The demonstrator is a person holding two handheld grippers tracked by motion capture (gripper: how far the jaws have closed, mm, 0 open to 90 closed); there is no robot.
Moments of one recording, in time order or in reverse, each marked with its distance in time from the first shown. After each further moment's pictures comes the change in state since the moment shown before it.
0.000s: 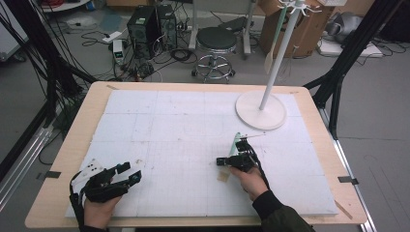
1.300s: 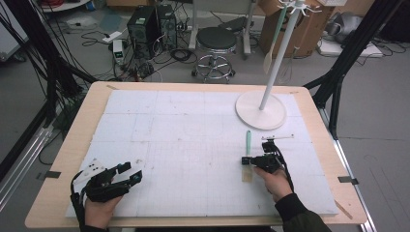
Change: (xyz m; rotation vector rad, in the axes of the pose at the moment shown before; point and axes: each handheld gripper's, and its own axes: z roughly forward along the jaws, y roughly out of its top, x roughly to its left) left arm -0.001 0.000 0.002 0.008 0.005 0.005; right arm -0.045 -0.014 -0.058 -0.062 -0.112 0.048
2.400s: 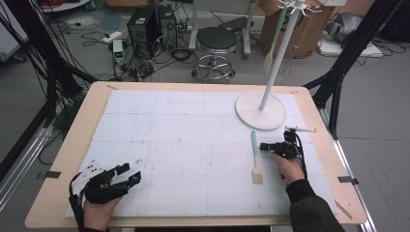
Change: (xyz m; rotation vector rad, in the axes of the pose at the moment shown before) left arm -0.002 -0.002 -0.004 0.001 0.015 -0.009; right arm -0.069 0.029 -0.022 -0.140 -0.032 0.179
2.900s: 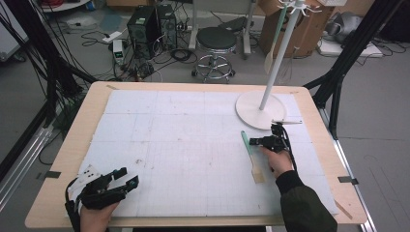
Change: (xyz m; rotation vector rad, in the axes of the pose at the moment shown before) left arm -0.003 -0.006 -0.013 0.000 0.017 -0.016; right arm 0.025 0.015 0.031 0.050 0.006 -0.052
